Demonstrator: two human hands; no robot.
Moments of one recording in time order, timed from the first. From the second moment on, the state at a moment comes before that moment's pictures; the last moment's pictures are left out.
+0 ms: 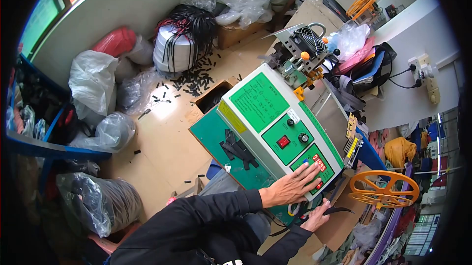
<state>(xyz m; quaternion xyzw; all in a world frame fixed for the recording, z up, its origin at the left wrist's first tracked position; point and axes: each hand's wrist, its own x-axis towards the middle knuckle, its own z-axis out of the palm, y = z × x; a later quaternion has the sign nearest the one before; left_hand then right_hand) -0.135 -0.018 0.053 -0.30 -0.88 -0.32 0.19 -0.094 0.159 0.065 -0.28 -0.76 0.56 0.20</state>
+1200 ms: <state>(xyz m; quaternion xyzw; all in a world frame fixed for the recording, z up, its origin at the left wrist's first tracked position) -0.133 -0.019 0.054 -0.30 -0.87 -0.34 0.21 -0.078 0.159 0.076 -0.28 -0.75 0.56 0.21</state>
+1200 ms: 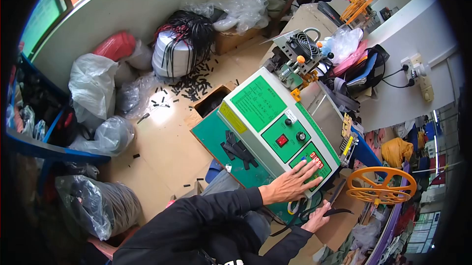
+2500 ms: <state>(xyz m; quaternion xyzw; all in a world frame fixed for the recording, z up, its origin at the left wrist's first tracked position) -0.103 -0.048 0.087 -0.25 -0.82 -0.47 0.20 -0.260 0.145 0.293 0.14 -0.96 0.03 0.26</state>
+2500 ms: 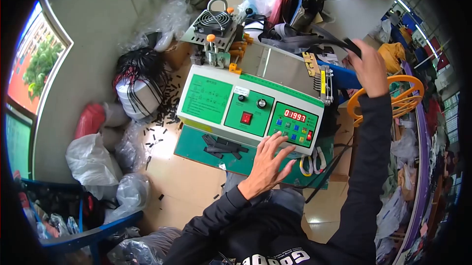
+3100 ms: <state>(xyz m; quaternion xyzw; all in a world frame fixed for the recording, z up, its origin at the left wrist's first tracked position) -0.095 -0.067 0.085 -0.24 -0.84 -0.46 0.14 -0.384 0.067 0.185 0.15 -0.91 0.35 -0.15</state>
